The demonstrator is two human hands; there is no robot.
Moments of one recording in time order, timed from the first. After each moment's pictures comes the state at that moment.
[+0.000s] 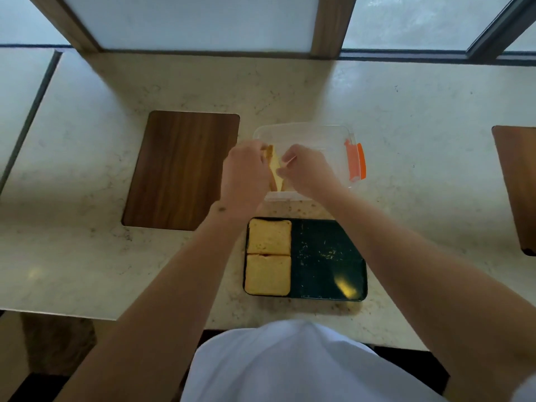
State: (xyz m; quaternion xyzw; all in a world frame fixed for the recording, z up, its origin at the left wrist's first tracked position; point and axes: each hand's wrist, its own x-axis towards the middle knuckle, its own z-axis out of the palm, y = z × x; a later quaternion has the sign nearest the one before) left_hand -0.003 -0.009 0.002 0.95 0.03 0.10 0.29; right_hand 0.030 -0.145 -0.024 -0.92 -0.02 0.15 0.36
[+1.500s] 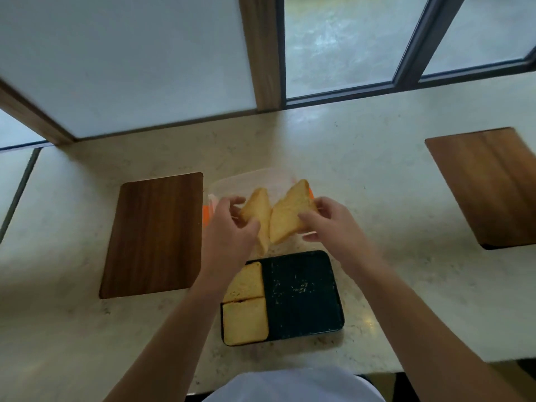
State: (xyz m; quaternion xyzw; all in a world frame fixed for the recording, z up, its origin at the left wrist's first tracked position) left_hand -0.036 -0.067 0.040 0.87 0.08 0.00 0.48; right_hand -0.046 -0.262 0.035 -0.72 0.13 0.13 0.67
